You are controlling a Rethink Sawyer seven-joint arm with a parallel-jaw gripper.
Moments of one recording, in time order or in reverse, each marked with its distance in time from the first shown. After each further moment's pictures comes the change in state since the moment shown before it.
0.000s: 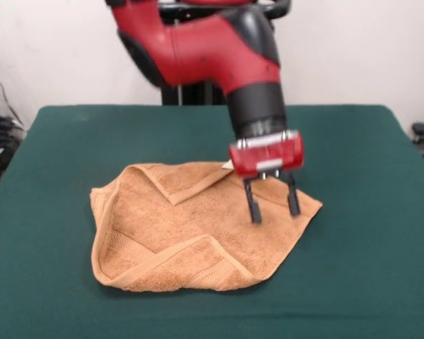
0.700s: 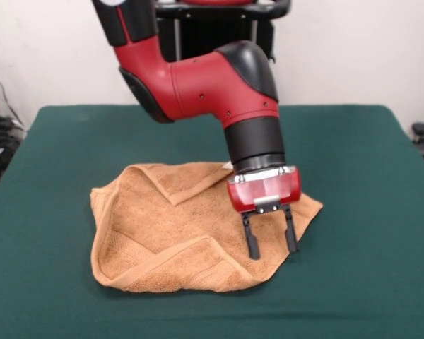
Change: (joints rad) arm -0.011 0.160 0.023 -0.162 -0.017 -0.030 0.000
